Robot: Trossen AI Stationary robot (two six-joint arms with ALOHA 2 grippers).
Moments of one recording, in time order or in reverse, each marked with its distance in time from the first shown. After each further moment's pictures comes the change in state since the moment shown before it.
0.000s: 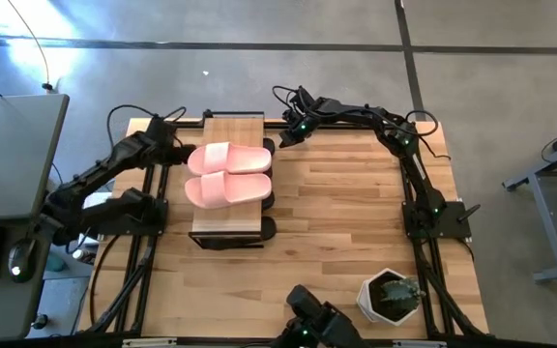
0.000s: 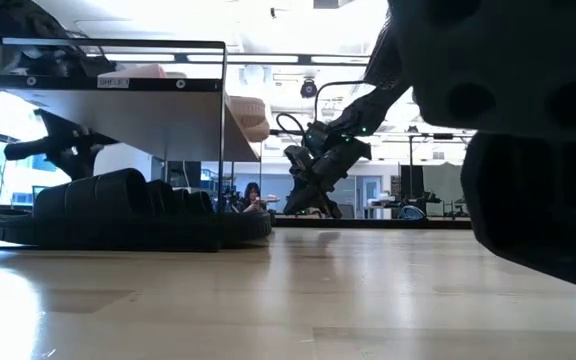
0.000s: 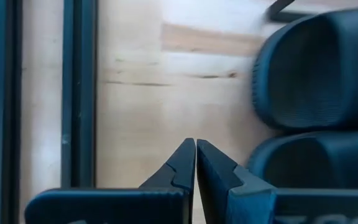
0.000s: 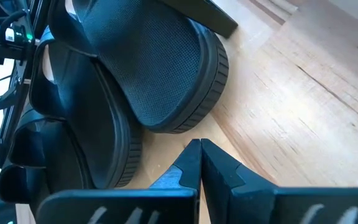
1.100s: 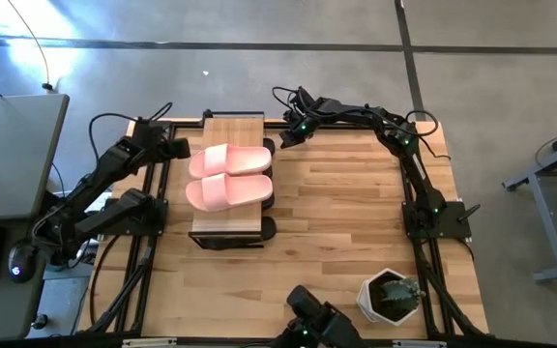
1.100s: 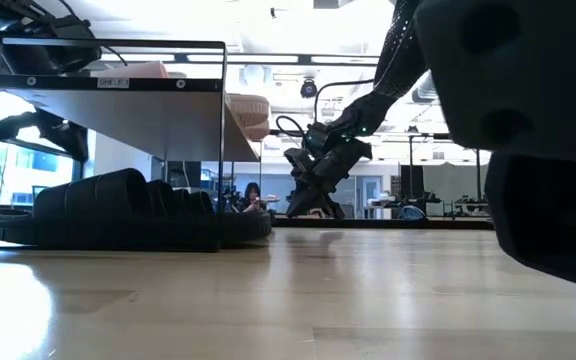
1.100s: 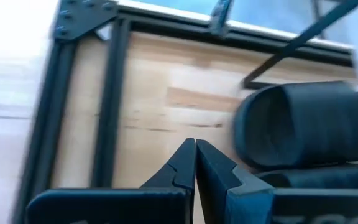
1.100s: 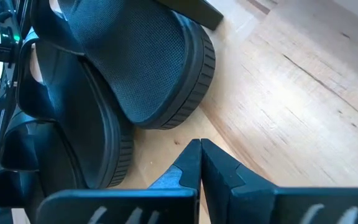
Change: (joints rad) left arm 0.000 -0.277 0.000 -0.032 -0.109 -0.028; right arm 0.000 0.000 0.000 -0.027 0.026 0.018
